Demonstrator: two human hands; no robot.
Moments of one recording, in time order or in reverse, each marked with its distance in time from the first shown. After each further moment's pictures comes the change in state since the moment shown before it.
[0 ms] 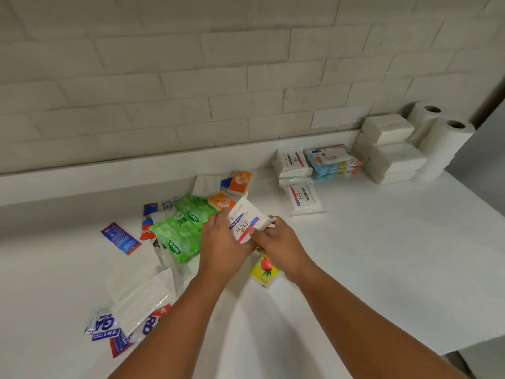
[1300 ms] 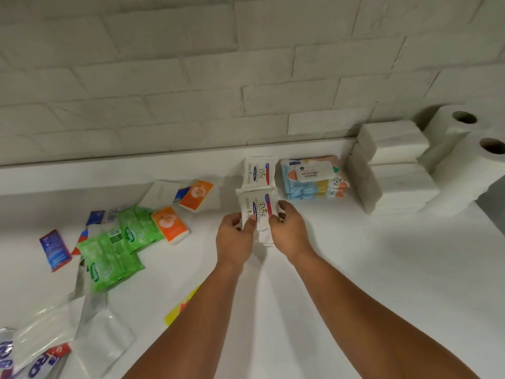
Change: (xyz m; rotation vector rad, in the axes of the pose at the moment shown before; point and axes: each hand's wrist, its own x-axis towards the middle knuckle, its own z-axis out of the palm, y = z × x) left_hand 0.101 0.098 0.193 -0.446 0.138 -0.537; right_hand 0.174 0.015 -0.167 -0.239 0.100 -0.097
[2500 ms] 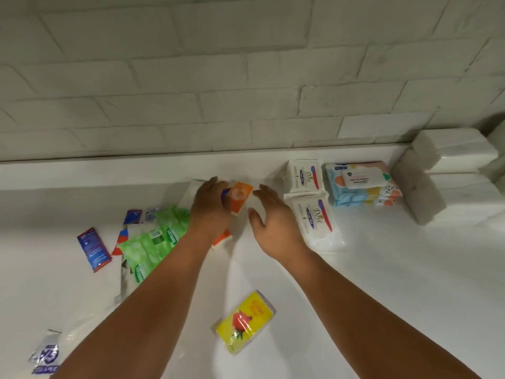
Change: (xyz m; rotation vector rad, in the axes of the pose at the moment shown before) left_hand 0.123 0.008 -0.137 0.695 0.003 0.454; right_hand -0.020 -0.076 0.100 -0.391 -0.109 -0.504
